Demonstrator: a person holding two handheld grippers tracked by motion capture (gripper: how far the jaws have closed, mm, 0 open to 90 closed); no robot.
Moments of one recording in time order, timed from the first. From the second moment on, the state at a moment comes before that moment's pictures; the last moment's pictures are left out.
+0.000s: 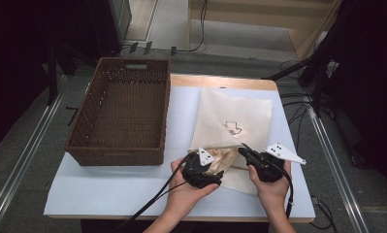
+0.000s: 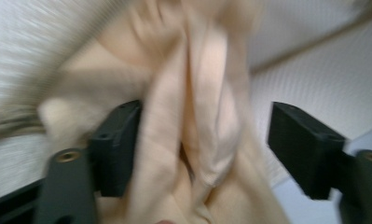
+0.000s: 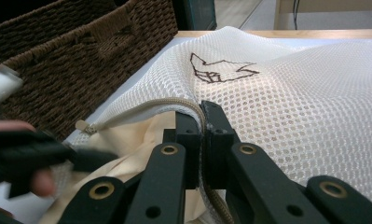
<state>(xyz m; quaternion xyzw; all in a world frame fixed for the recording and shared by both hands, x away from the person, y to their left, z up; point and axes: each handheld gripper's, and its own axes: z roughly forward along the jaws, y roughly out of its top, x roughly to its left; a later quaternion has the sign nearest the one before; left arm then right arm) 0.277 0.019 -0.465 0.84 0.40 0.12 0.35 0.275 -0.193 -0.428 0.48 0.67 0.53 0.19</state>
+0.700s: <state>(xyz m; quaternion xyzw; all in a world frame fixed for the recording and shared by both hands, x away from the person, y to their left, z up) 0.336 -0.017 -0.468 0.80 0.40 0.06 0.44 0.270 -0.188 -0.430 0.46 0.69 0.52 0.19</state>
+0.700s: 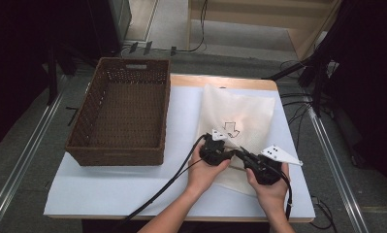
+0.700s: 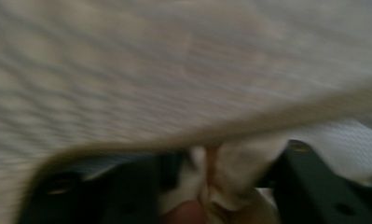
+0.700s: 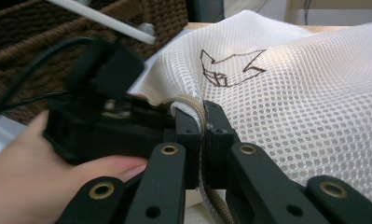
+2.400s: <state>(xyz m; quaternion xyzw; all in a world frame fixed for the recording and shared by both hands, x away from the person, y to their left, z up) 0.301 0.009 -0.471 0.80 0.44 0.08 0.41 0.276 -0.196 -0.430 0.49 0.67 0.53 0.19</state>
